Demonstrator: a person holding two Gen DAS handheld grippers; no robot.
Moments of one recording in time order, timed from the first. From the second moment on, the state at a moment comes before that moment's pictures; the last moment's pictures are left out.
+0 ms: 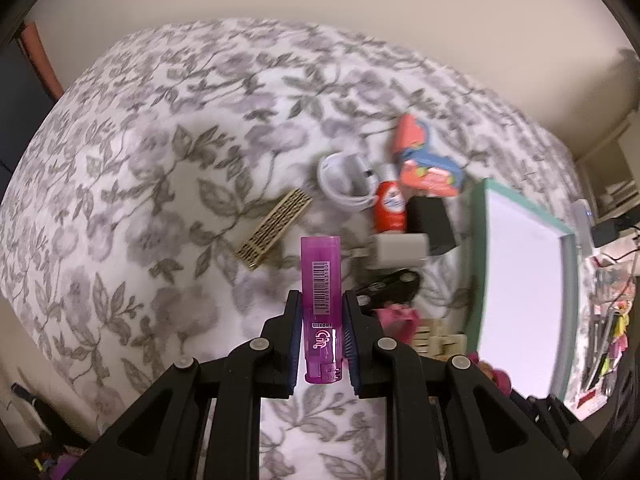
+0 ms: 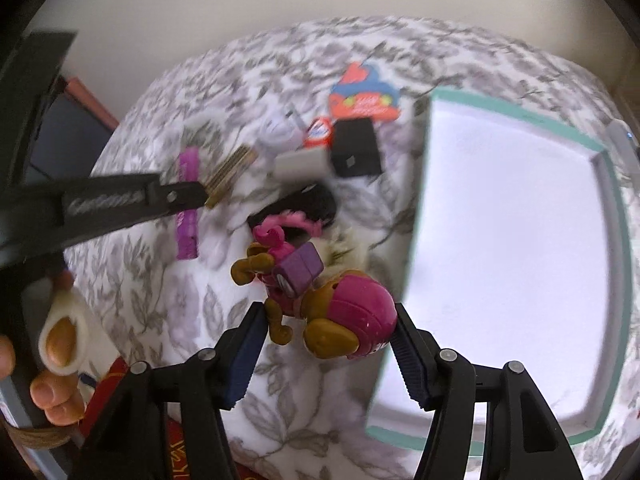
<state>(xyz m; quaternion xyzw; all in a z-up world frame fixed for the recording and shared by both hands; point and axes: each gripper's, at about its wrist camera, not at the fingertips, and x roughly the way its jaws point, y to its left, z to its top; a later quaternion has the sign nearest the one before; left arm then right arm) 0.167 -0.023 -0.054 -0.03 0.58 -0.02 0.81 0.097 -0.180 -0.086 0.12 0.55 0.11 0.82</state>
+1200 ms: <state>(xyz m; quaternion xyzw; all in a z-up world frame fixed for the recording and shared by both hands) 0.172 -0.225 -0.098 0.10 0.58 -0.19 0.79 0.117 -0.369 -0.107 0.23 0.53 -0.13 0.81</state>
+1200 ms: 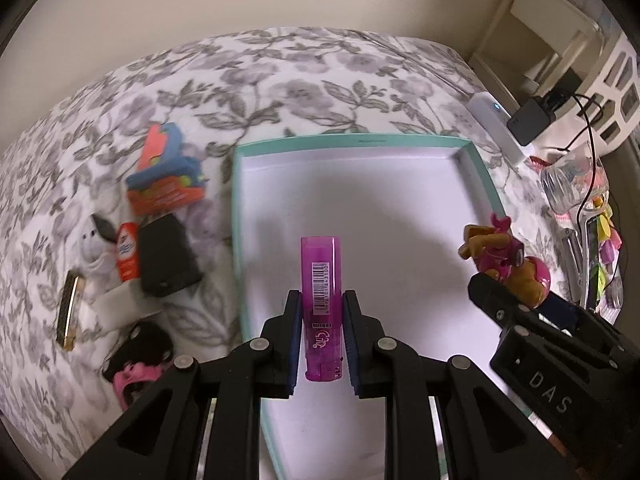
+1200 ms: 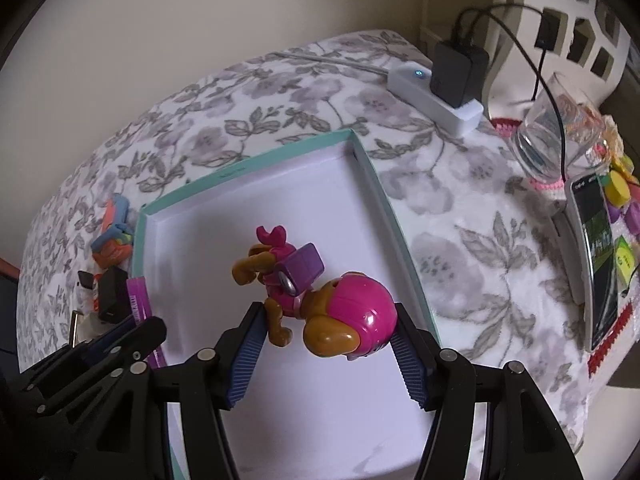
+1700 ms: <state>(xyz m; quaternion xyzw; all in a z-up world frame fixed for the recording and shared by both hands) 0.170 -0.226 -0.109 0.10 0.58 -0.19 0.79 0.119 -0.371 -0.122 0.22 0.55 -0.14 0.80</state>
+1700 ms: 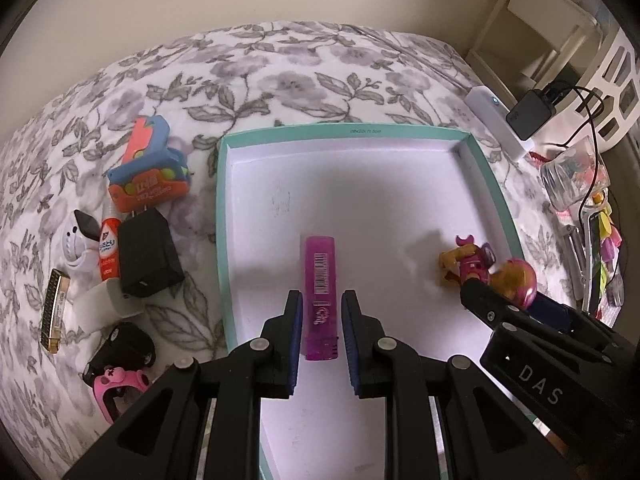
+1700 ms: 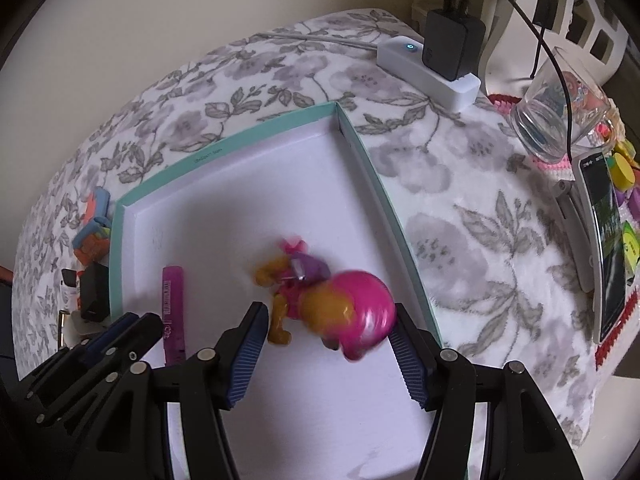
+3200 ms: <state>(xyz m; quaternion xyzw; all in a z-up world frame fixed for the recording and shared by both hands) 0.187 -0.024 -0.034 -0.04 0.52 0.03 0.85 0.127 -0.269 -0.078 0.17 0.49 -0.01 0.86</state>
